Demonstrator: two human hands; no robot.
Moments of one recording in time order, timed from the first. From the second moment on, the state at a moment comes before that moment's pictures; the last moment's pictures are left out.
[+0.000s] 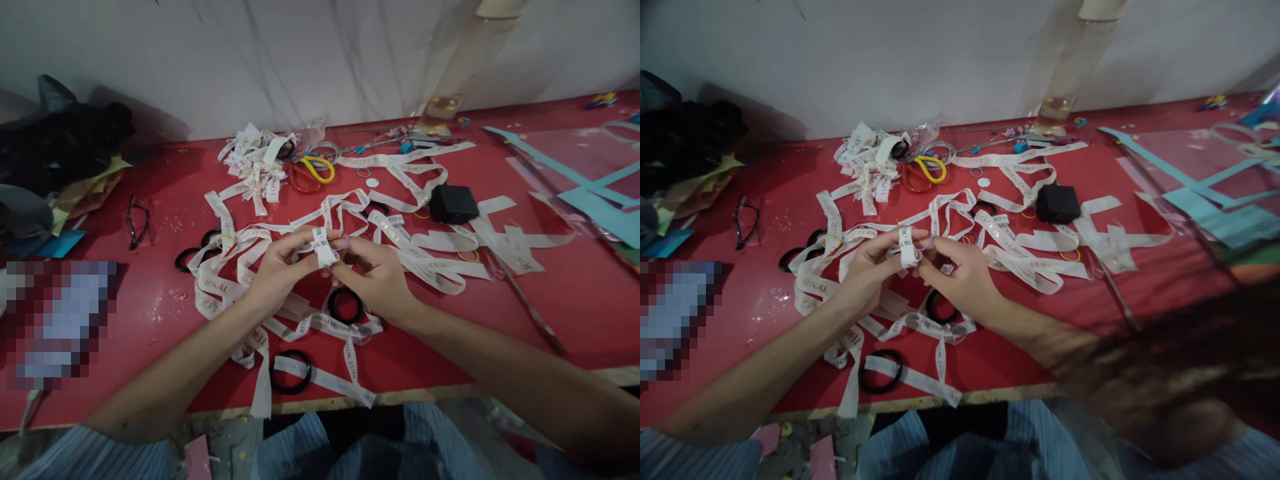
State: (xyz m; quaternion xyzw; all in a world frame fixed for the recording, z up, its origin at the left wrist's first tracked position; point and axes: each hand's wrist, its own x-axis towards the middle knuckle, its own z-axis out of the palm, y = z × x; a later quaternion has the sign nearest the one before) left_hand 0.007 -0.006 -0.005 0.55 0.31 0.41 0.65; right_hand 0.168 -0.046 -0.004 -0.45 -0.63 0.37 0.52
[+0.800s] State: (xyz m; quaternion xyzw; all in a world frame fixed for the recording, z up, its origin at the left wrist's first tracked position) left_hand -0.002 0.010 -0.009 0.61 0.30 0.47 0.57; right_hand 0.162 -0.041 0.001 -0.37 -0.38 0.66 0.52
